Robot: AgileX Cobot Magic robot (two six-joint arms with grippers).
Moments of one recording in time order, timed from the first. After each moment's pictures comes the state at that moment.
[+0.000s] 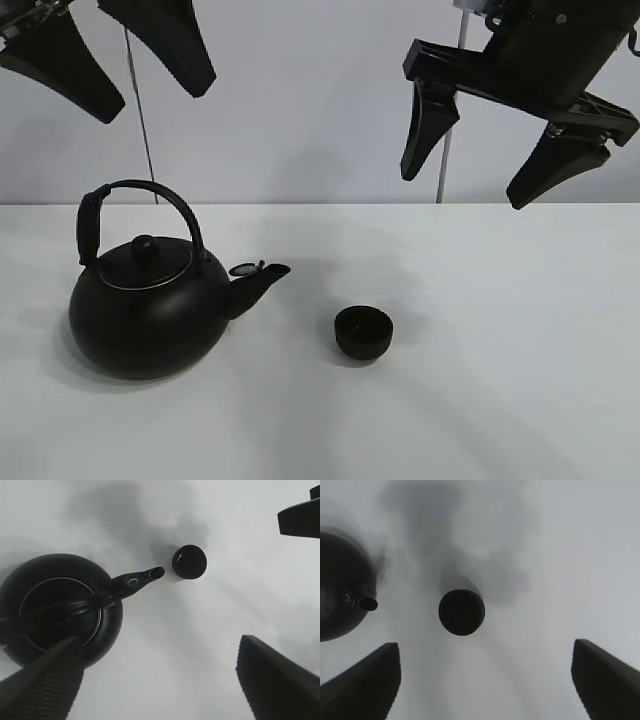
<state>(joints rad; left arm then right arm) -0.40 1.58 -1.38 -0.41 1.03 0.18 0.30 1.66 -1.26 0.23 0.86 0.13</state>
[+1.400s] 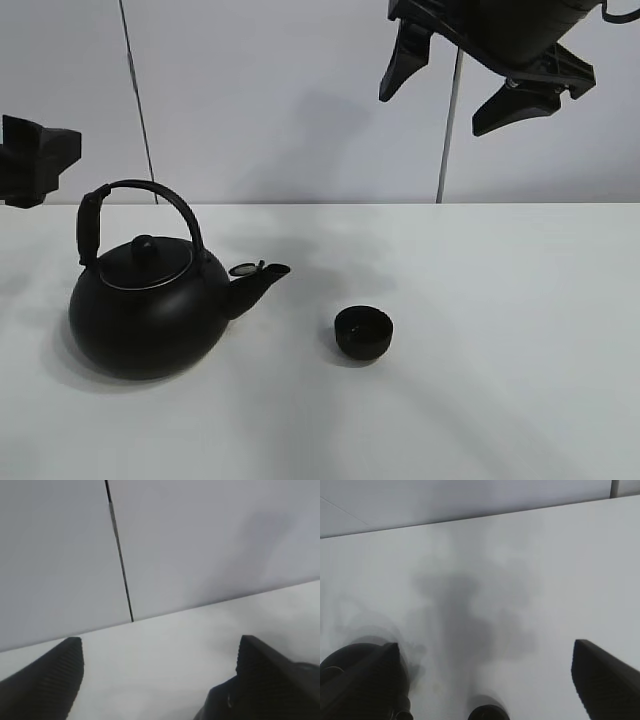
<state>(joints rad) -0.37 1.47 -0.34 -0.20 -0.87 0.24 0.30 1.66 -1.26 0.23 0.50 0.13</state>
